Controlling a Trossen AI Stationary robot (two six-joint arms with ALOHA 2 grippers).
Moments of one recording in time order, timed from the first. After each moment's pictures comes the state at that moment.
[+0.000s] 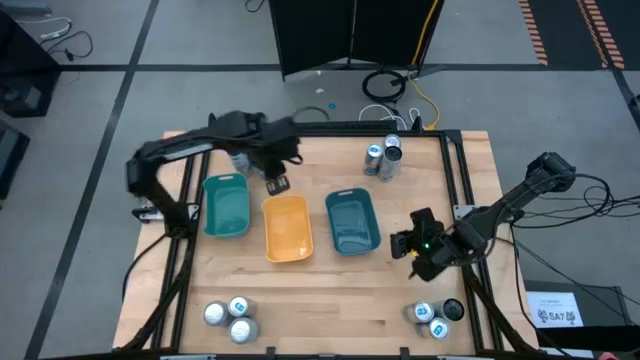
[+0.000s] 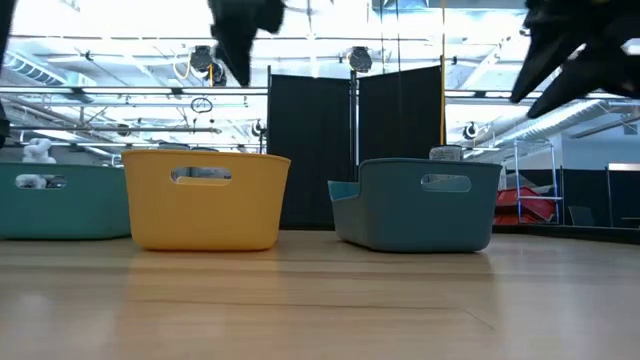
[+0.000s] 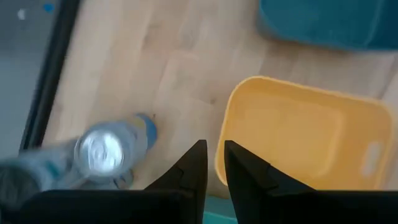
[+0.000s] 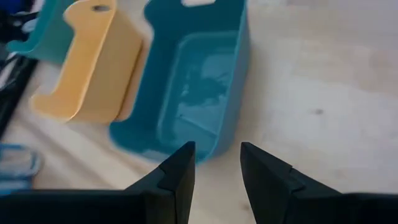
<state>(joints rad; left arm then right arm) 0.29 1.62 1.74 -1.37 -0.04 -0.07 0.58 1.21 0.88 -0.88 0.65 1.78</state>
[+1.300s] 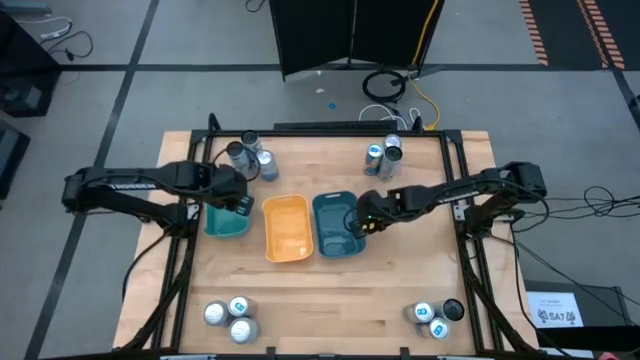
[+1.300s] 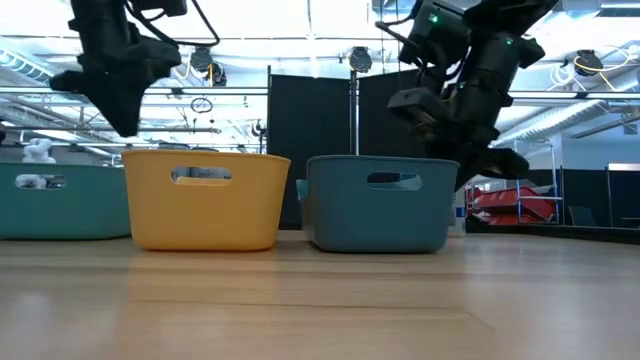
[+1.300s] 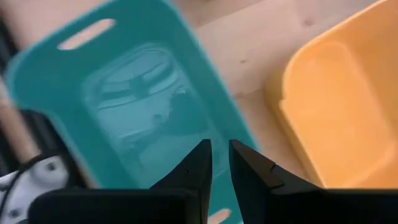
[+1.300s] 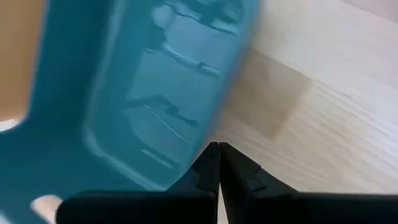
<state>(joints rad) 0.10 1.06 0.91 -1.17 -0.16 -1.07 0.02 1.56 0.88 -0.43 0.02 1.11</state>
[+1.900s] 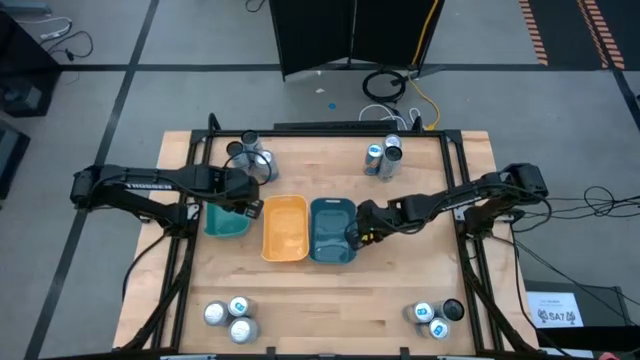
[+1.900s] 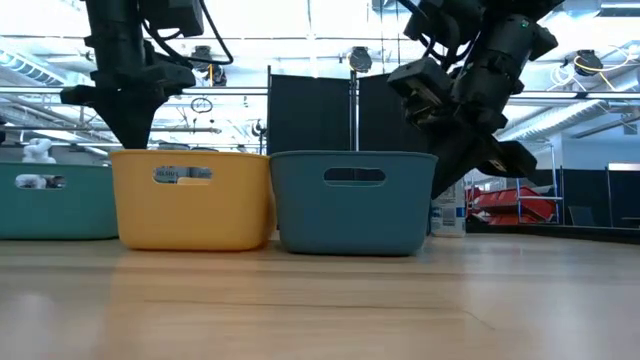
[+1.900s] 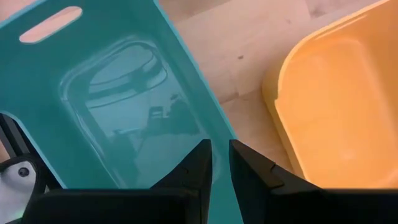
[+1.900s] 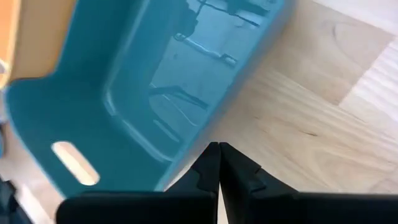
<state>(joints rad) 0.10 1.17 0.89 -1.11 -0.15 -1.09 0.11 1.55 0.88 -0.36 0.00 1.19</state>
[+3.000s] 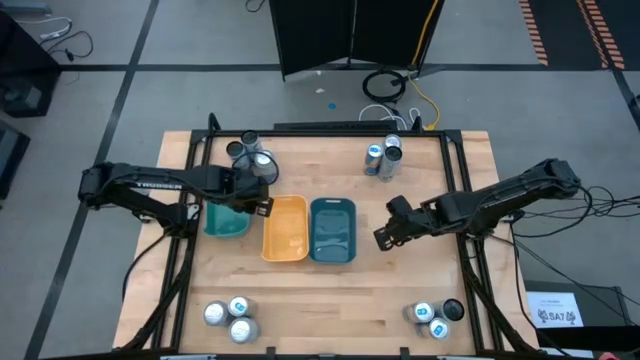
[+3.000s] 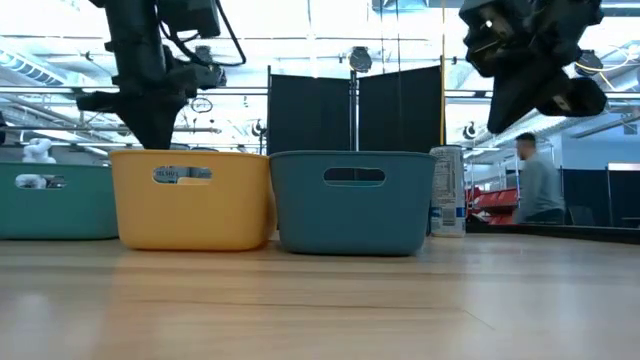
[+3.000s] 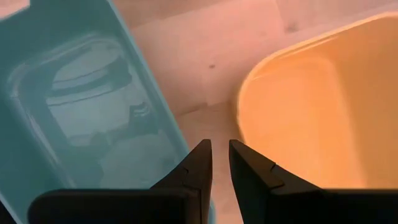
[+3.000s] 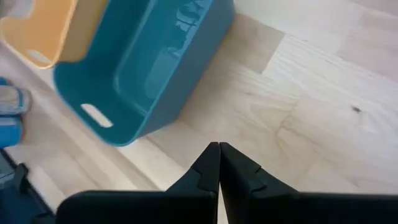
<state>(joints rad) 0.10 1.25 0.92 -1.01 -0.14 -1.17 0.26 1.23 0.88 -0.70 0.19 1.32</state>
